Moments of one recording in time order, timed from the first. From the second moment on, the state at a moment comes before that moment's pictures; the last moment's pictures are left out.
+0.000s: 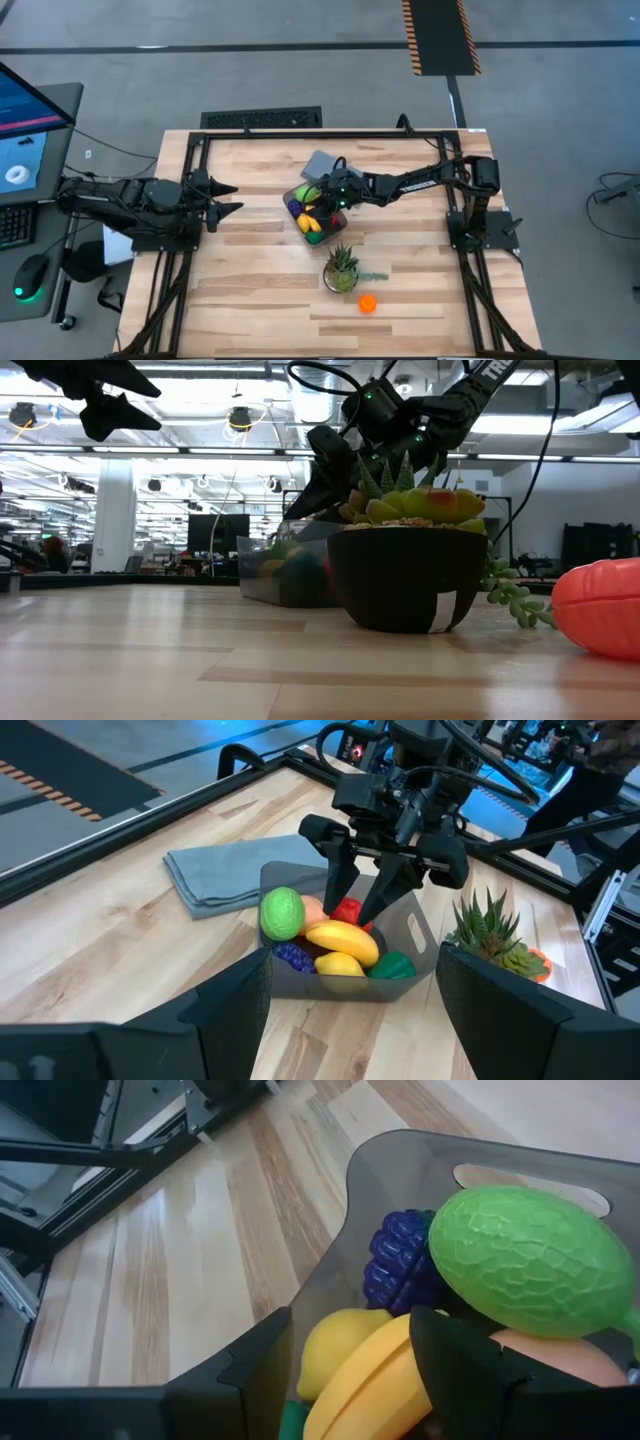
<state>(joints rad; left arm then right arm) -0.16 0.41 0.59 -0.56 -0.41 -0.51 -0.14 1.87 1.05 0.22 -0.19 0.44</state>
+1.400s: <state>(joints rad) -0.16 0.41 0.59 -0.57 -0.41 -0.53 -0.10 1.77 1.12 0.02 -0.20 0.31</state>
